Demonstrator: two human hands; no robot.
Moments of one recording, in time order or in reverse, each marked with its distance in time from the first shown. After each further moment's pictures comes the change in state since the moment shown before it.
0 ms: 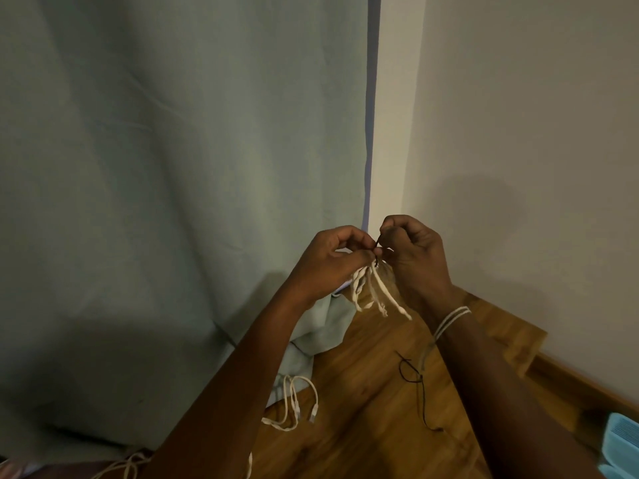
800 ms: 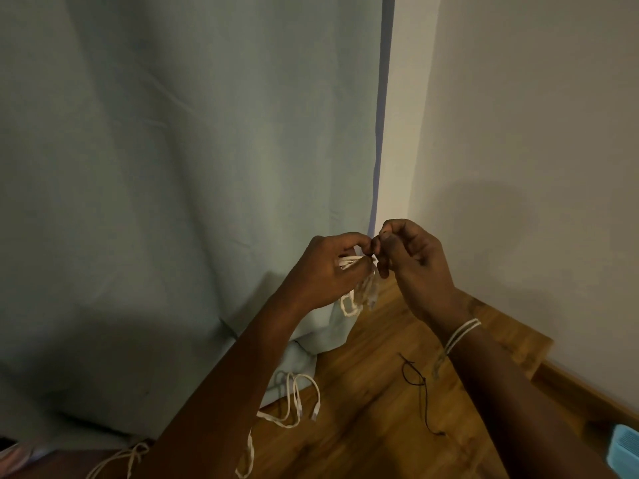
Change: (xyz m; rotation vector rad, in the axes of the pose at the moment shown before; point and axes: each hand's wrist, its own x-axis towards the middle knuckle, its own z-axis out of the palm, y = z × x) left_hand -0.010 -0.011 -0.012 0.239 0.018 0.269; right_hand -0.011 -0.002 0.002 -0.090 -0.210 -0.121
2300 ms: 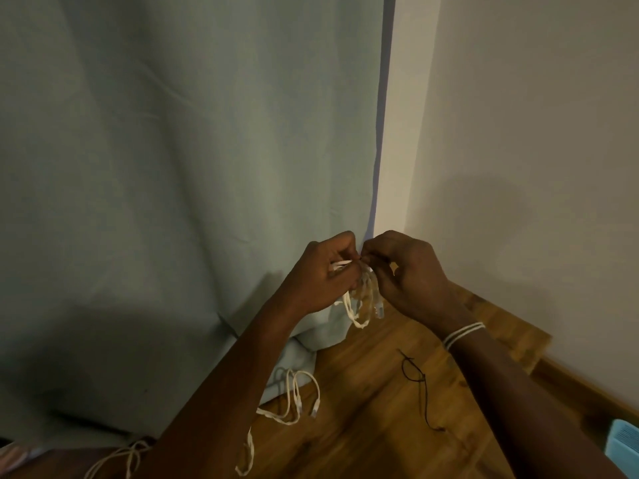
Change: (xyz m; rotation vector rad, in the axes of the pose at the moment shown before) left_hand -0.009 -0.017 0.001 -0.057 -0.008 -0.035; right_hand -0.001 0.007 -0.007 -0.698 -0.207 -0.428
